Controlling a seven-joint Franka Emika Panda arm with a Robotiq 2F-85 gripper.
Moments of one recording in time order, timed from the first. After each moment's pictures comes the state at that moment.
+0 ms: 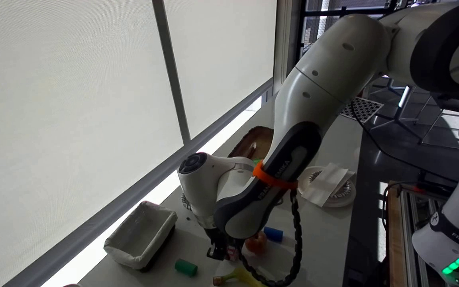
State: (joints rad) arm 0.38 0.65 0.10 -1.87 -0.11 2.37 0.39
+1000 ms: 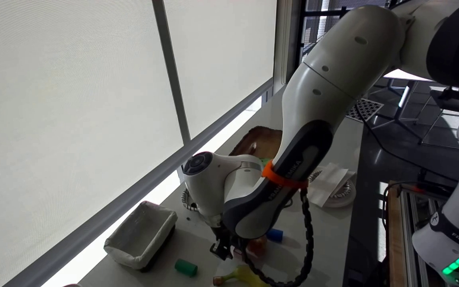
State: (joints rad) arm 0.43 0.60 0.05 -1.93 -0.14 2.37 0.54
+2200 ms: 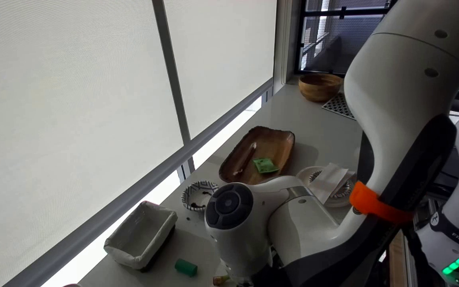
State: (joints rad) arm 0.58 0.38 0.15 -2.17 -0.18 2.40 1.23
